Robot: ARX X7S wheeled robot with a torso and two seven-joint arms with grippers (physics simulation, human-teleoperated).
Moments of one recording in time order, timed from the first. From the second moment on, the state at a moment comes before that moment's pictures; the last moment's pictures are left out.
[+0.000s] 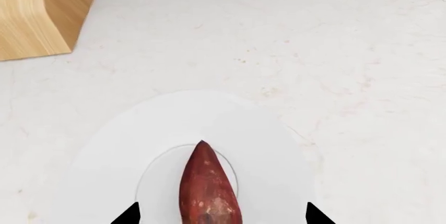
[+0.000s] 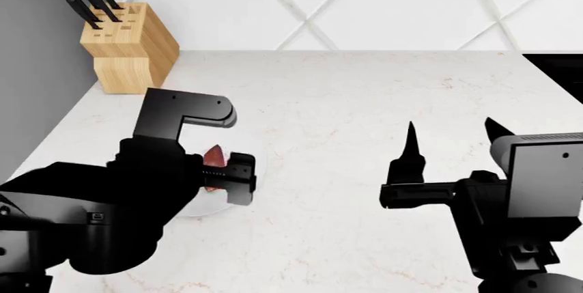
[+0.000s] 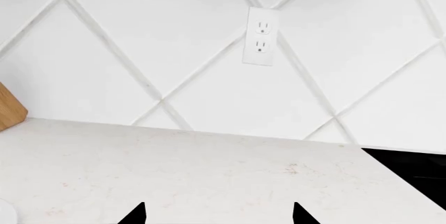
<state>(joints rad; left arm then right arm) -0.93 -0.54 0.42 0.33 -1.89 -1.15 -1.34 0.55 0.82 -0.29 -0.93 1.26 0.78 1.12</state>
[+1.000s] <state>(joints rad) -0.89 -0.55 0.46 0.26 -1.75 -1.13 -1.22 0.54 0.80 -0.33 -0.87 1.18 0.76 1.06</state>
